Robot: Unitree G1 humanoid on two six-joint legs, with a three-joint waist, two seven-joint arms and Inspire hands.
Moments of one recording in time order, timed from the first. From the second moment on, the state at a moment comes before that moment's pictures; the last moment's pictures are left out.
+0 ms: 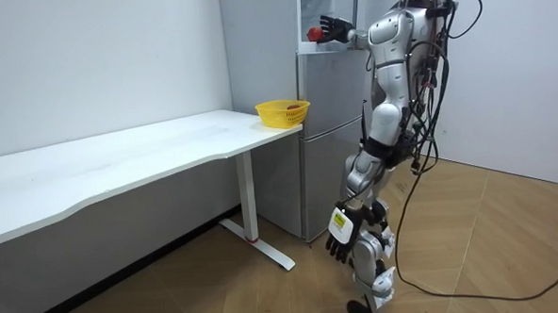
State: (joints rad) left arm 0.36 0.34 0.12 1.00 0.42 0.06 -0.12; right arm -0.42 -0.69 -0.02 0.35 0.53 -0.07 -0.23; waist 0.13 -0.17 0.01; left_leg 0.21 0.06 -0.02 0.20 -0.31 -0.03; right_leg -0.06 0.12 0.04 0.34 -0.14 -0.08
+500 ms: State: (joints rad) left arm 0.37 0.34 0.12 1.00 0.43 0.06 -0.10; right arm -0.46 -0.70 -0.02 0.35 0.60 -0.07 -0.30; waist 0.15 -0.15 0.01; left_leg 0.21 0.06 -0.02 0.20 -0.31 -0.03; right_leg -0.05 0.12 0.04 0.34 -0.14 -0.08
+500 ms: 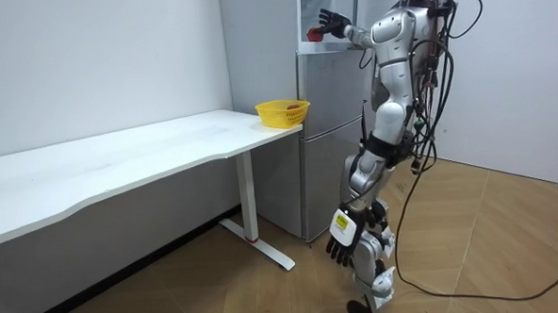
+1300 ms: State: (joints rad) left arm 0.39 0.34 0.12 0.97 0.43 0.06 -0.09; right arm -0.46 -0.70 -0.02 0.37 0.60 -0.07 -0.32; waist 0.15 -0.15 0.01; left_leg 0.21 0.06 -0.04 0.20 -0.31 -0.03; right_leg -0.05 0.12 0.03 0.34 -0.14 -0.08
